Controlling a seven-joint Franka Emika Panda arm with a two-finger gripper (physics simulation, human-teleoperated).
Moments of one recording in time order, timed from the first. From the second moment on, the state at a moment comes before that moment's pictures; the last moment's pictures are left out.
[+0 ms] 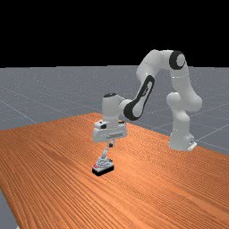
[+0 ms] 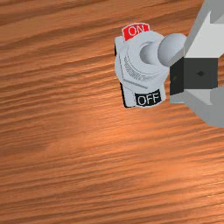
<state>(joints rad) -0.10 0.33 -0.07 -2.15 0.06 2.51 -0.83</state>
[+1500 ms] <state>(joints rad) -0.08 0.34 -0.07 -2.18 0.07 2.50 -0.74</state>
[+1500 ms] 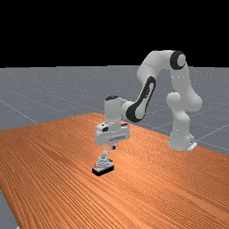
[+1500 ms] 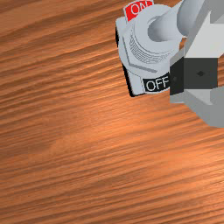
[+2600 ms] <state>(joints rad) -0.07 0.39 -0.09 -2.12 0.06 2.51 -0.69</state>
